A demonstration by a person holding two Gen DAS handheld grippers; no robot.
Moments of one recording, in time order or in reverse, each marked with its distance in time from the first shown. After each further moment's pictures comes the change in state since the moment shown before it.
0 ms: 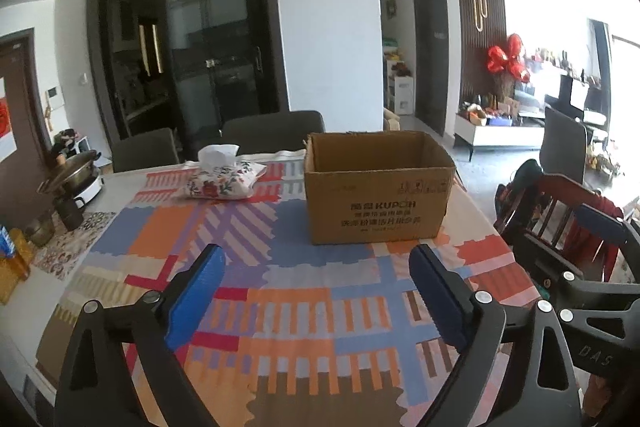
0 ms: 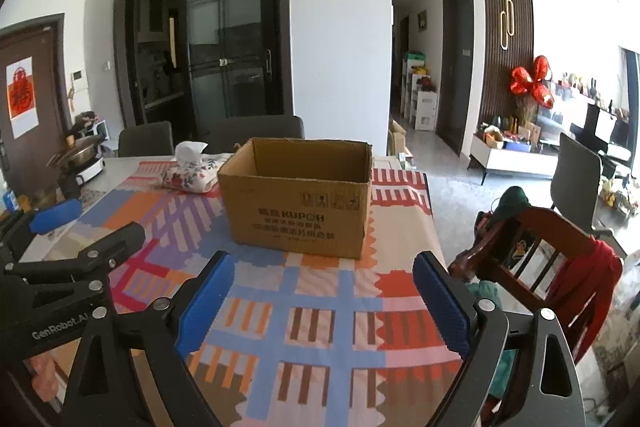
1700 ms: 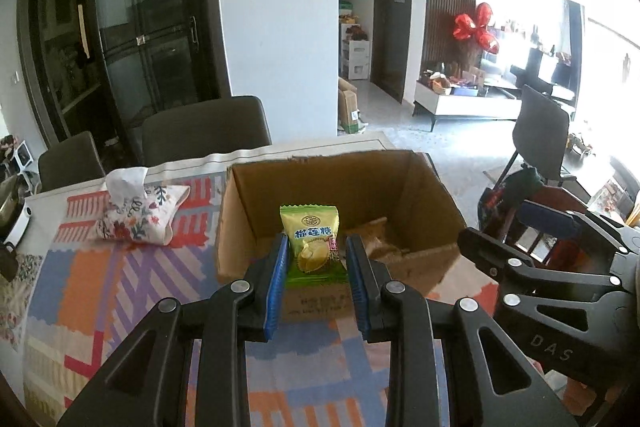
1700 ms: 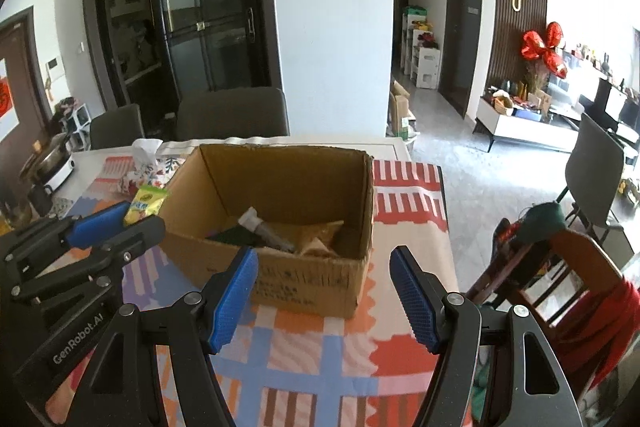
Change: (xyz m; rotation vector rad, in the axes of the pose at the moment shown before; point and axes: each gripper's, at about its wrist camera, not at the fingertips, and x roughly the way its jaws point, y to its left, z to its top) left arm 0.188 -0.035 0.111 0.061 0.170 -0.188; right arm 0.175 -0.036 0.103 0.047 0.212 -0.008
